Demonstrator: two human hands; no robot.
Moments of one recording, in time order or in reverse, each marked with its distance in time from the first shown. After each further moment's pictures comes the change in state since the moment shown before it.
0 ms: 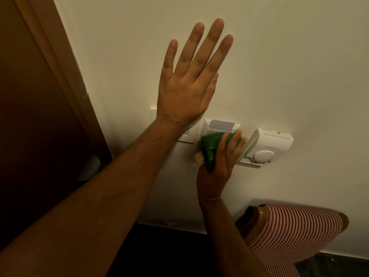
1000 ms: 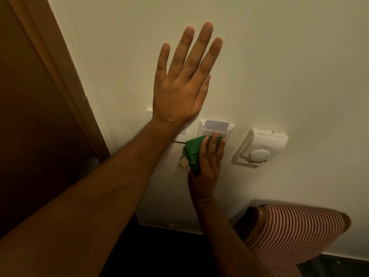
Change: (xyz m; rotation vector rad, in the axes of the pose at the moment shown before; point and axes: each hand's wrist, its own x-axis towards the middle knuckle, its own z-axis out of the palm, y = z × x) left_hand -0.002 -0.005 0.006 -0.022 0.029 0.014; right_hand -0.018 0.002 0.008 -0.021 -0.151 -0.087
